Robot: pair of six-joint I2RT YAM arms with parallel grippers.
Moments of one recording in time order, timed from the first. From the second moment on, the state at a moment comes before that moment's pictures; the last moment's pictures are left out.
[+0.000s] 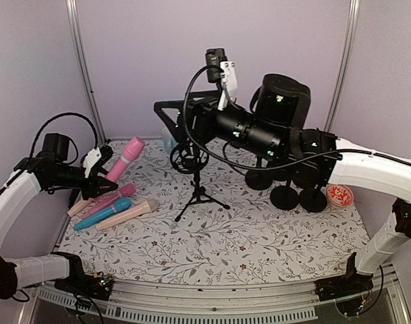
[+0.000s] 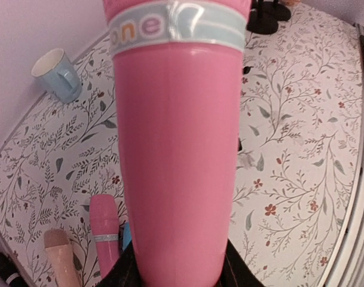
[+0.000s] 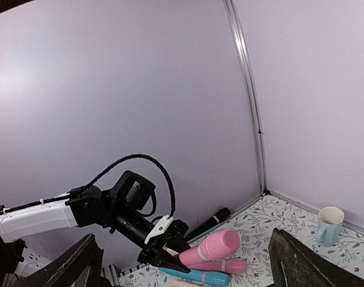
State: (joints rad) left arm -0.02 0.97 0.90 -0.79 0.72 0.78; right arm 1.22 1.63 1.62 0.15 0.13 0.23
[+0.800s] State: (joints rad) left arm 0.12 1.43 0.81 -0.49 0.22 0.80; right arm 1.15 1.29 1.18 0.17 0.37 0.32
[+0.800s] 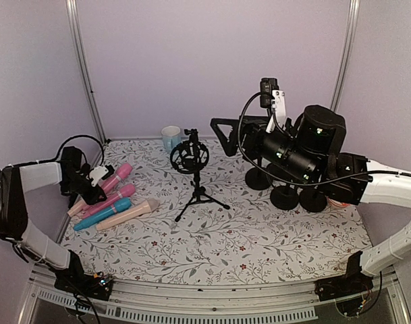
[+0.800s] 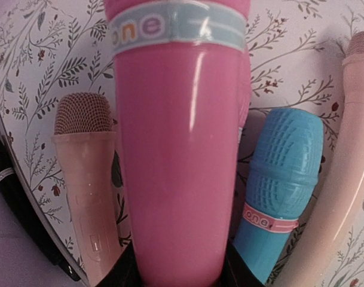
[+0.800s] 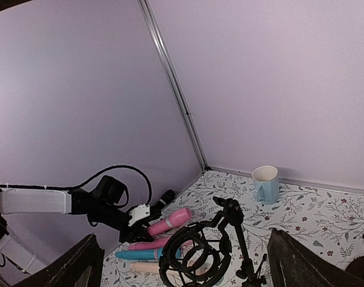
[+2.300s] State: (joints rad) left arm 0.13 1.24 0.85 -0.68 0.47 0.80; right arm 1.11 1.49 0.94 0.18 0.24 0.61
